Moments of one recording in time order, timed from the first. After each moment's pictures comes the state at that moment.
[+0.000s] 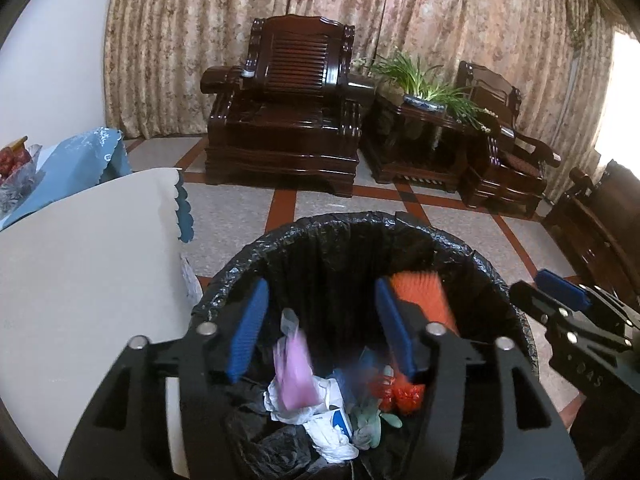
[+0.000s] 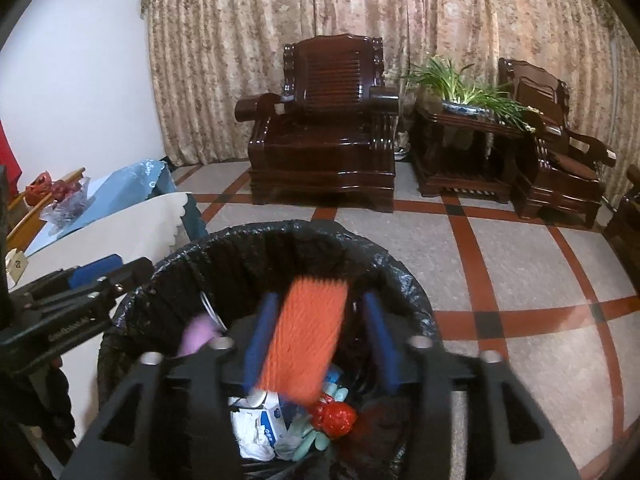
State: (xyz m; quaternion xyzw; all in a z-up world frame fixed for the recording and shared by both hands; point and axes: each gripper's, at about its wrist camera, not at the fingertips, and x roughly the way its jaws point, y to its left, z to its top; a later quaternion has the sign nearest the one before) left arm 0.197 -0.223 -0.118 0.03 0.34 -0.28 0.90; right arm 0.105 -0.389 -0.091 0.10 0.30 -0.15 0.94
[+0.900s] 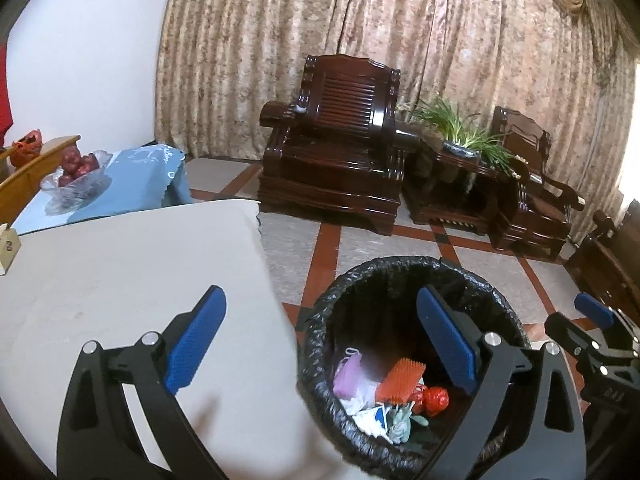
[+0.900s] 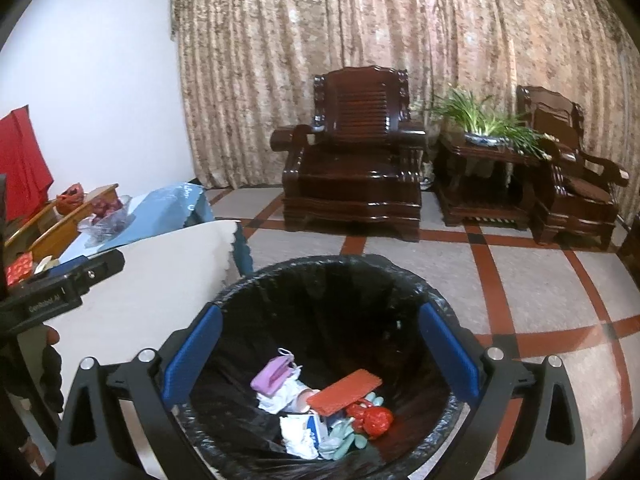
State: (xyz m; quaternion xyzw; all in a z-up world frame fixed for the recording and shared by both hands) left arm 0.160 -0.118 -0.041 0.00 0.29 -0.21 0.93; right arm 0.071 -0.337 -0.031 0.09 0.25 -0.10 0.96
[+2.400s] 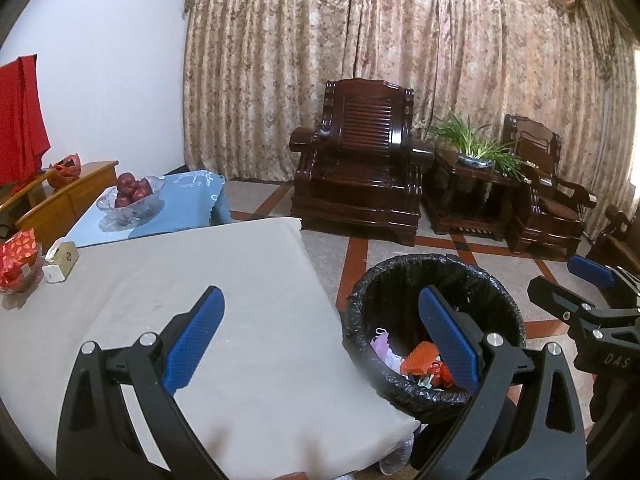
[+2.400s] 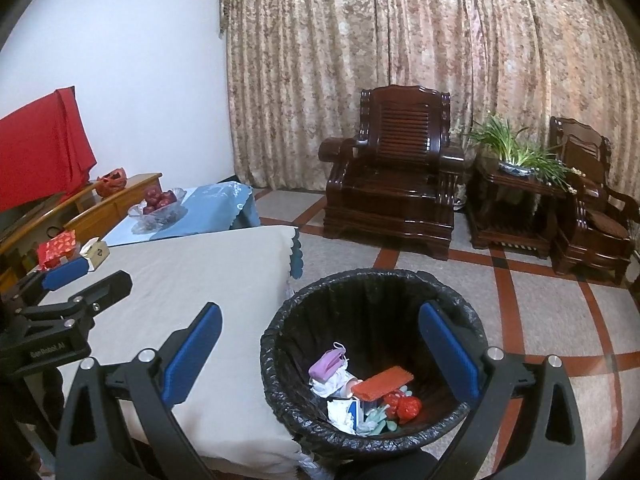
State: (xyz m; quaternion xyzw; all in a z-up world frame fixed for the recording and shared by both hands) left arm 0.070 -0.042 0.017 0.02 0.25 -0.17 0.95; right arm 0.023 -0.263 0.022 0.05 0.24 -0.04 0.97
